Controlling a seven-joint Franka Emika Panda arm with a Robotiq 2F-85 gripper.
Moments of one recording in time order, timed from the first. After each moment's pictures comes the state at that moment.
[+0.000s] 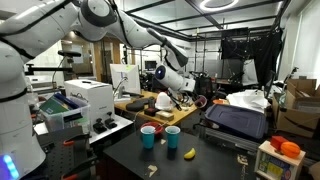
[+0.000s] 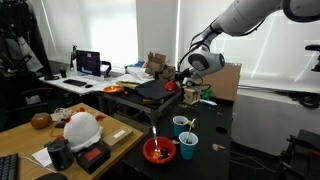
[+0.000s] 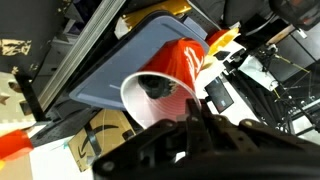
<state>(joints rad) 0.33 0.83 -0.43 -1.52 2.60 2.89 -1.70</state>
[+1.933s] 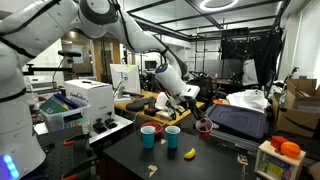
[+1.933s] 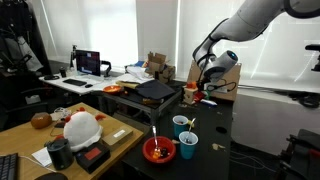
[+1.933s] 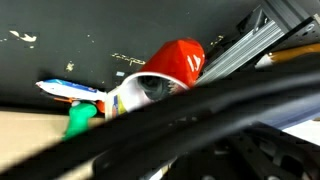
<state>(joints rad) 0.23 0.81 -0.36 -1.72 1.96 3.19 -1.23</state>
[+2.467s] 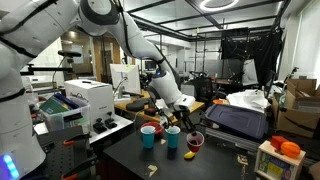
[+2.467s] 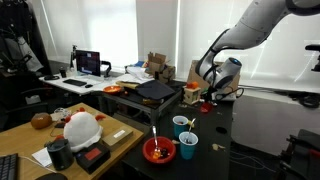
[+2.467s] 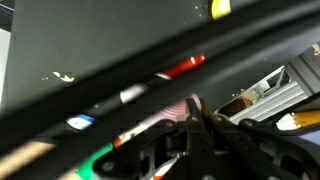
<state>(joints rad) 0.14 0.79 -0.23 -1.88 1.64 3.23 -1.04</state>
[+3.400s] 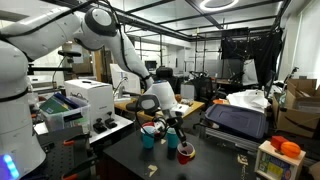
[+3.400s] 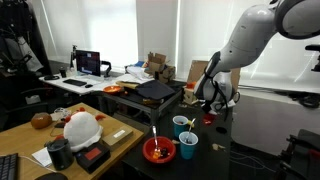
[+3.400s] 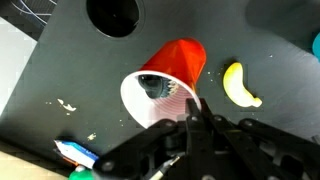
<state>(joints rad) 0.44 0.95 -0.51 -1.97 1.11 3.05 -0.48</state>
